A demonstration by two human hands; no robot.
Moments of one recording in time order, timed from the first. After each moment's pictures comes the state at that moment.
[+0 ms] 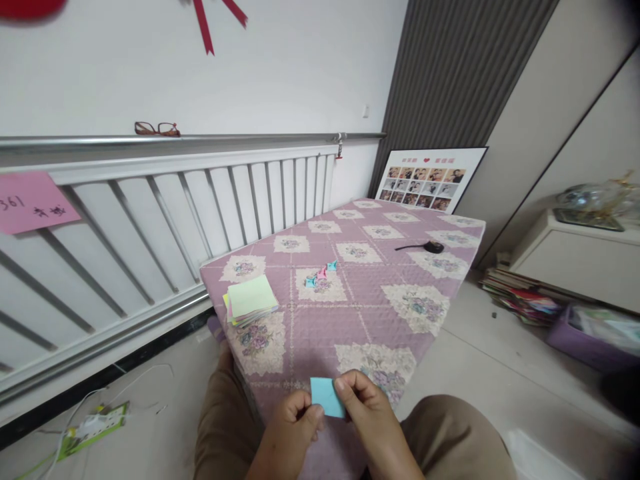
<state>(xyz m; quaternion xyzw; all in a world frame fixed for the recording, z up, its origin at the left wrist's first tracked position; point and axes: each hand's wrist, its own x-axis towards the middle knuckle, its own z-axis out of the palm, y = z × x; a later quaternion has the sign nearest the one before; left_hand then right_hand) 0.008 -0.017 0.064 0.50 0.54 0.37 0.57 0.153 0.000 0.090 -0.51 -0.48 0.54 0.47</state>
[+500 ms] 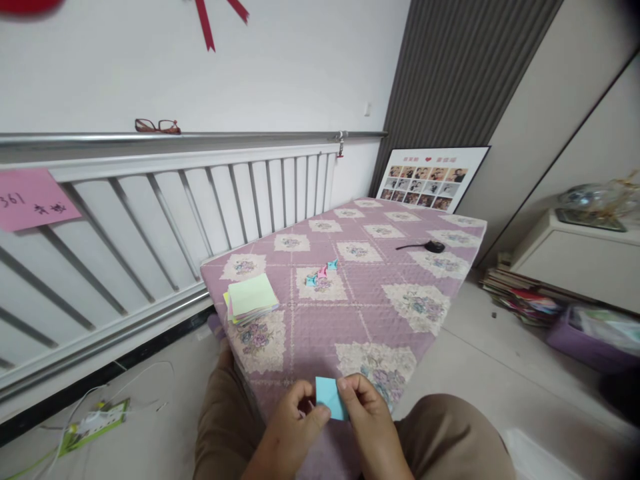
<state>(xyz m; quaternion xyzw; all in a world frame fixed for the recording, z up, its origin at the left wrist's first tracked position) 0.008 -0.011 0.070 0.55 0.54 0.38 0.52 0.148 -0.004 0.072 -0.53 -0.44 0.51 0.52</state>
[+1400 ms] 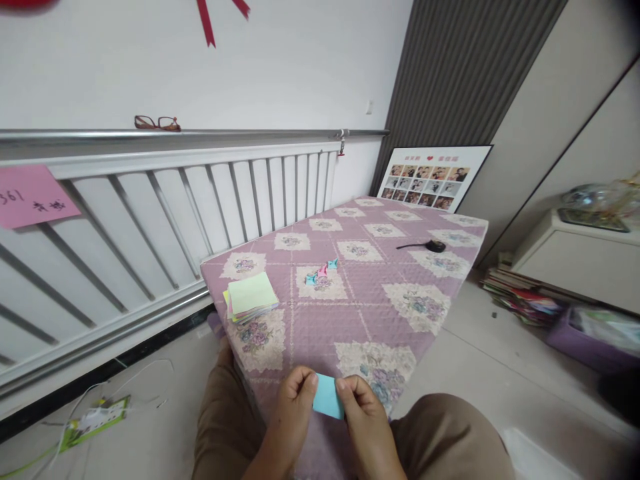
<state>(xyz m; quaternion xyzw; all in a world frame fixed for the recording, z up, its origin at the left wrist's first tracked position) 0.021 0.002 0.061 0.46 0.50 0.50 0.53 0.142 -0.008 0.067 -0.54 -0.41 0.51 0.53</state>
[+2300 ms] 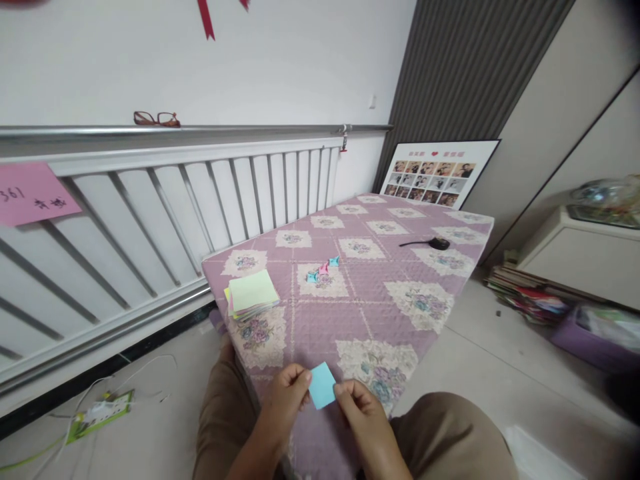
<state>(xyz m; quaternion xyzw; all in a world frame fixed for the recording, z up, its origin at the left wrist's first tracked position) 0.006 0.012 0.041 0.48 0.55 0.41 0.54 0.152 -0.004 0.053 -0.55 -0.45 0.53 0.47</state>
